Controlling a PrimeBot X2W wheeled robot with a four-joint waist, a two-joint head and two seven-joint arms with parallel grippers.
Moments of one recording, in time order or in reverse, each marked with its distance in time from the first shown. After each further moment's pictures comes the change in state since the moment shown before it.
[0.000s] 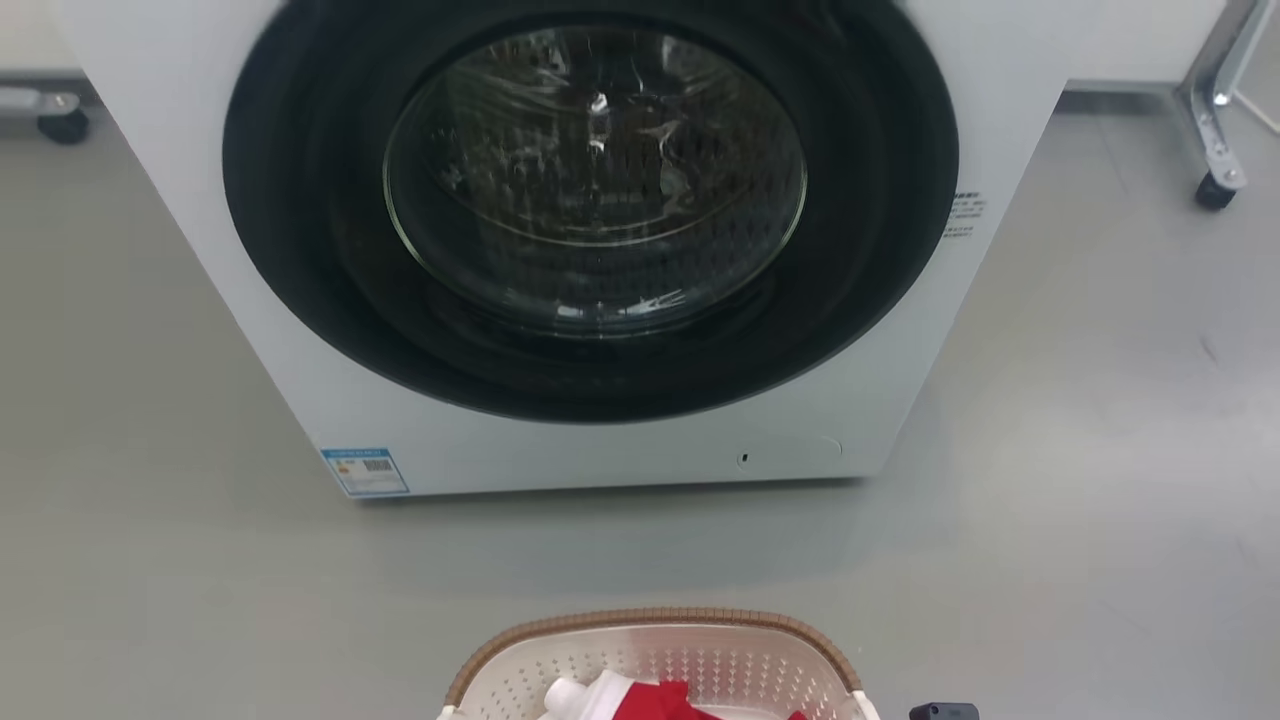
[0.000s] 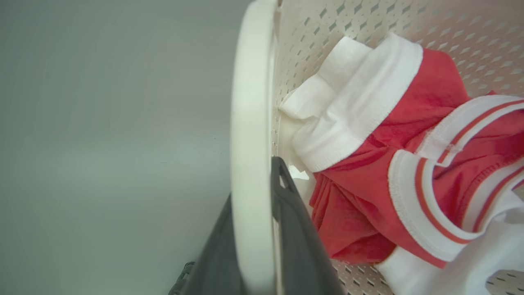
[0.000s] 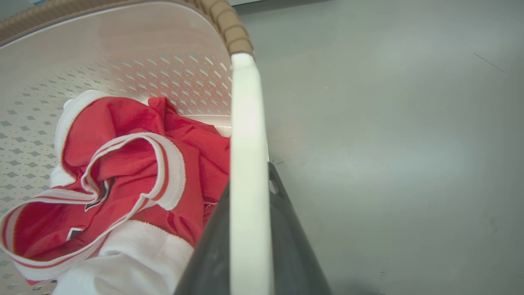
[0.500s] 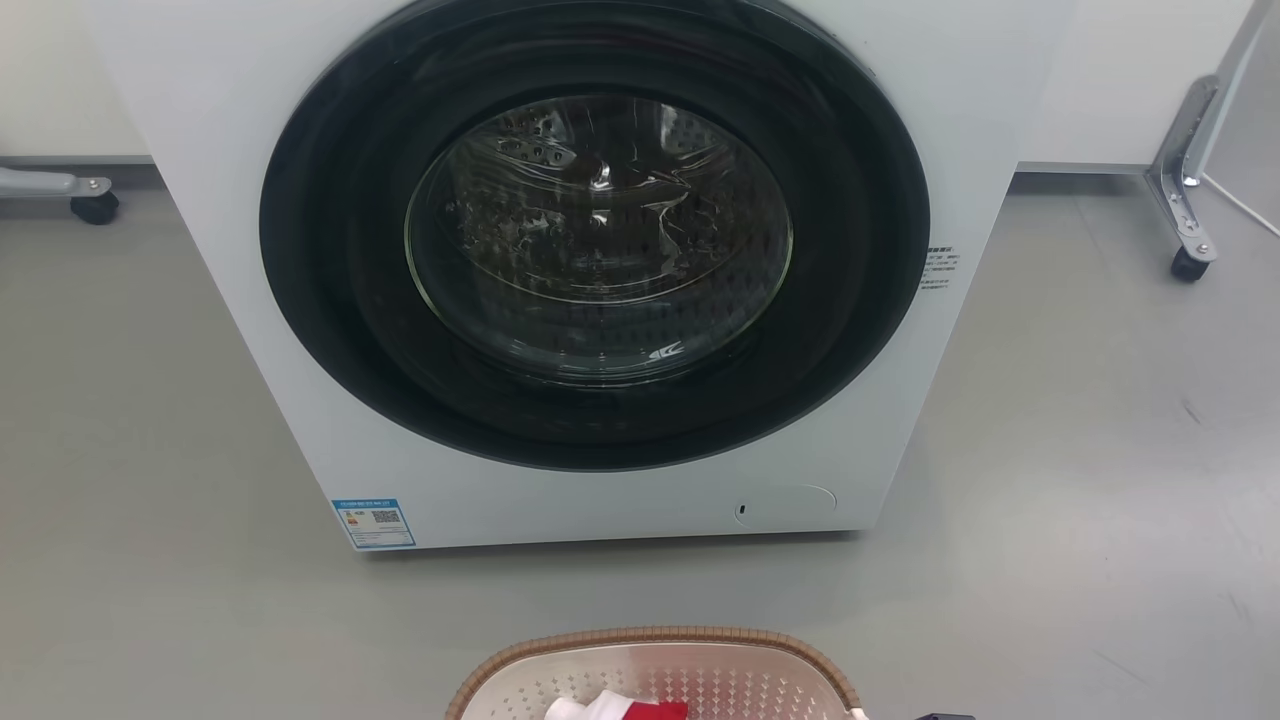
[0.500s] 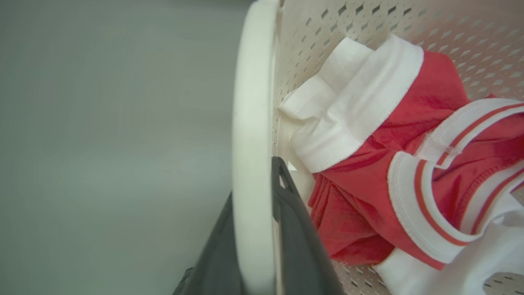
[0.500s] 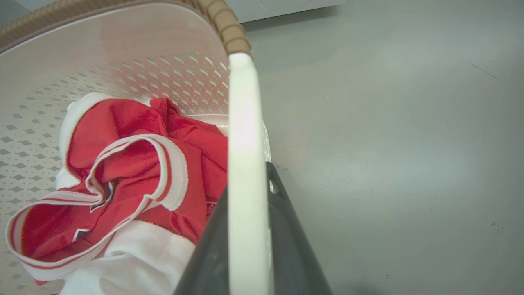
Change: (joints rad) left arm 0.016 0.006 -0.024 -0.002 -0.035 0.002 0.027; right arm 0.012 -0.001 0.039 -0.001 0.066 -0.001 0.023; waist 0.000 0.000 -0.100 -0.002
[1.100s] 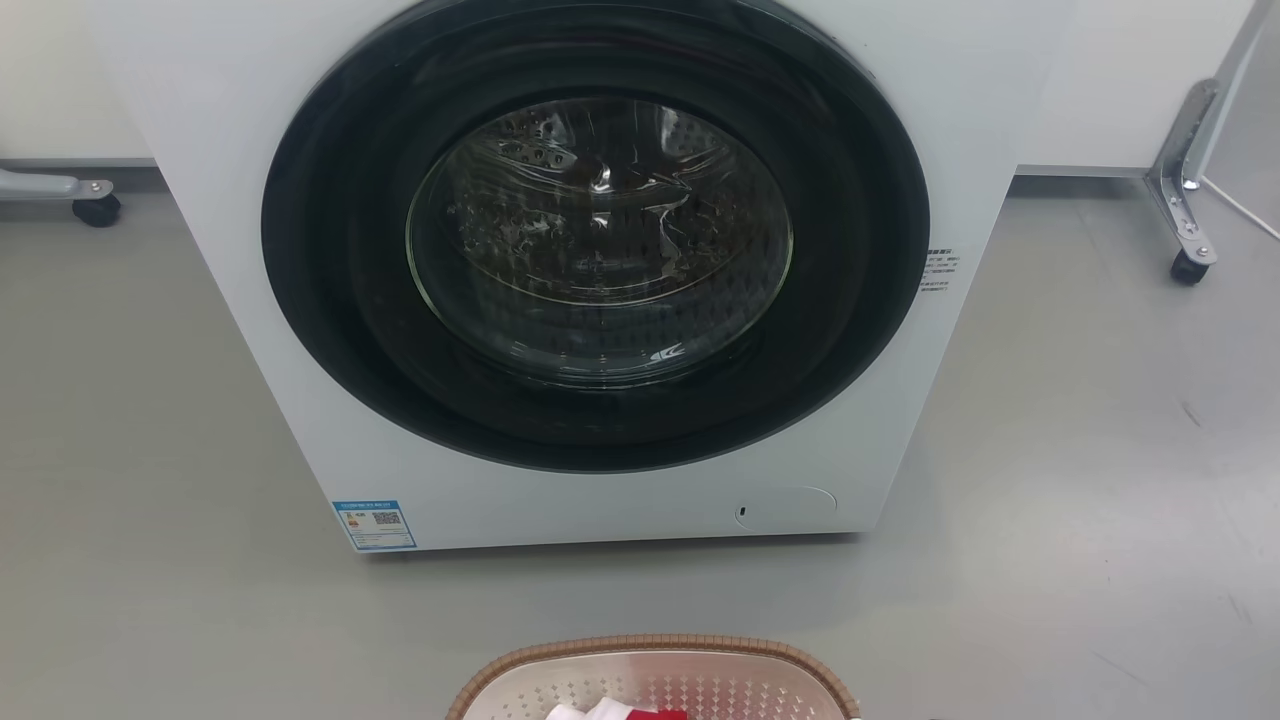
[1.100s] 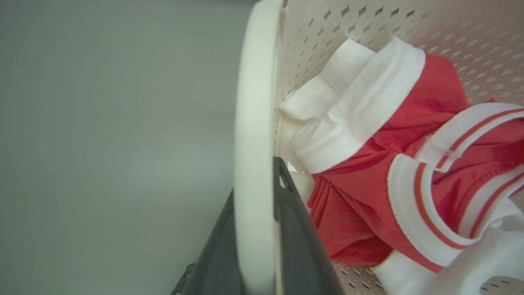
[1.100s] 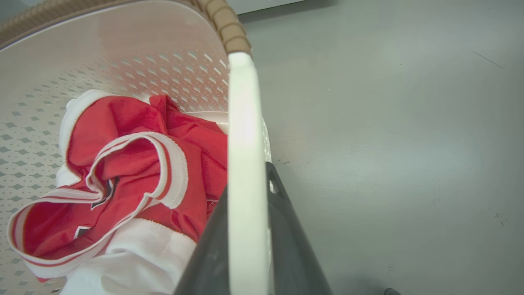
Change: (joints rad) left arm 0.000 0.001 -0.012 0.006 -0.014 0.007 0.005; right arm -0.003 -0.001 0.045 0.011 0.062 0.000 0.006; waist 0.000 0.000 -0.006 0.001
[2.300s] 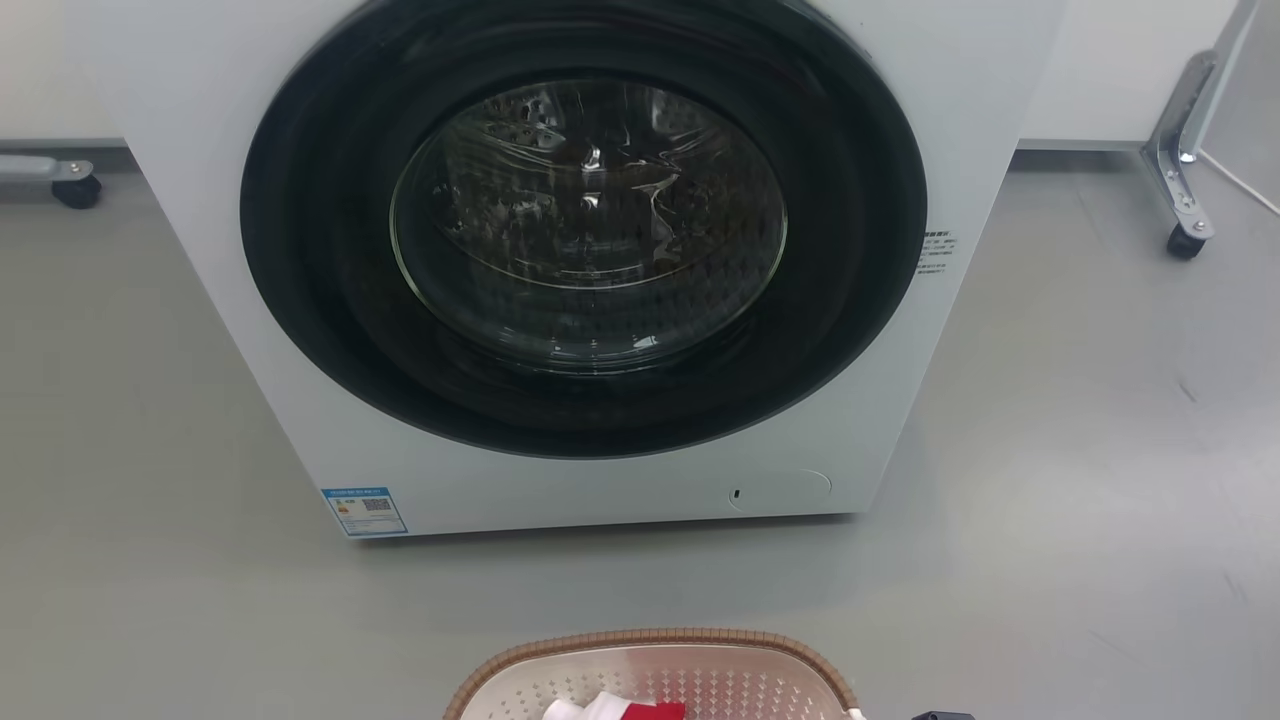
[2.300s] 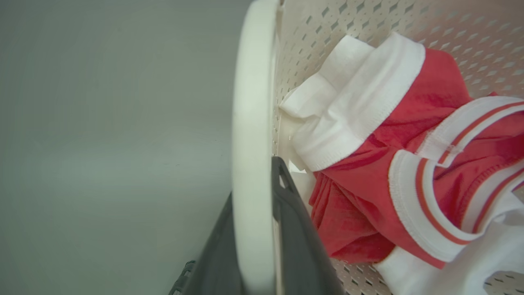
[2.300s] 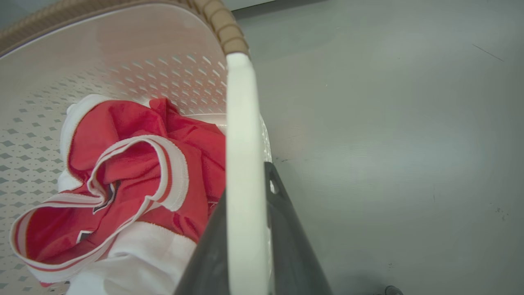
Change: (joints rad) left arm -0.002 0.000 -0.027 0.012 -0.021 0.001 -0.013; right arm -0.032 0.000 0.077 0.027 0.085 0.000 -0.032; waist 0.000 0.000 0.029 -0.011
